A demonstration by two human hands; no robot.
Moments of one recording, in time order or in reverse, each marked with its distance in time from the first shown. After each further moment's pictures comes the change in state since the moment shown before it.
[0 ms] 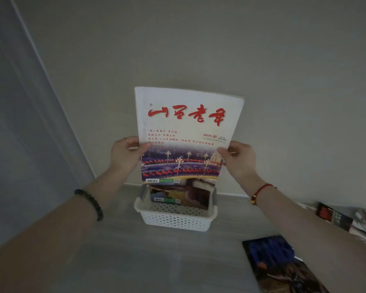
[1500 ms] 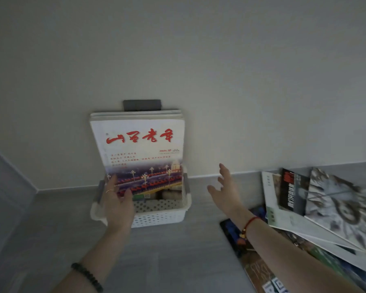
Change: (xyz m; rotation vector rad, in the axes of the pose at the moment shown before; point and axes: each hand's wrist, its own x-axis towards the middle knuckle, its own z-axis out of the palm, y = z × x) left_hand -0.039 -0.141 0.083 -0.154 -0.058 -0.059; right_hand -0.061 0.123 0.000 0.037 -0.095 0.379
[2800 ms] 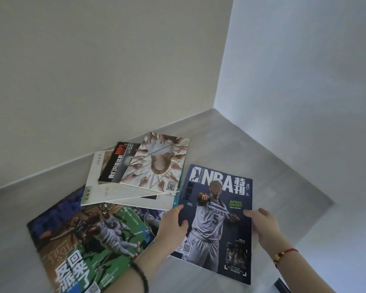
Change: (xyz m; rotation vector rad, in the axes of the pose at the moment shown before) left_hand -0.404 -0.009 0.405 0.616 -1.100 0.045; right_hand -0.205 0.297 -0.474 0.468 0.726 0.798
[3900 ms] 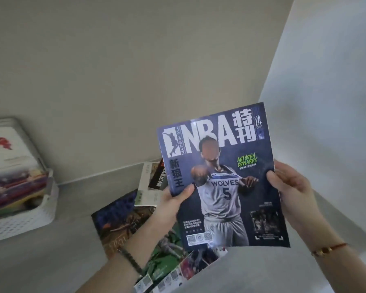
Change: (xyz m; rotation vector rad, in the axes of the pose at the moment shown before) left_hand -0.062 0.028 -0.156 -1.051 0.139 0.114; right_hand -0.178 -0.115 0.049 0.260 -0.602 -0.828
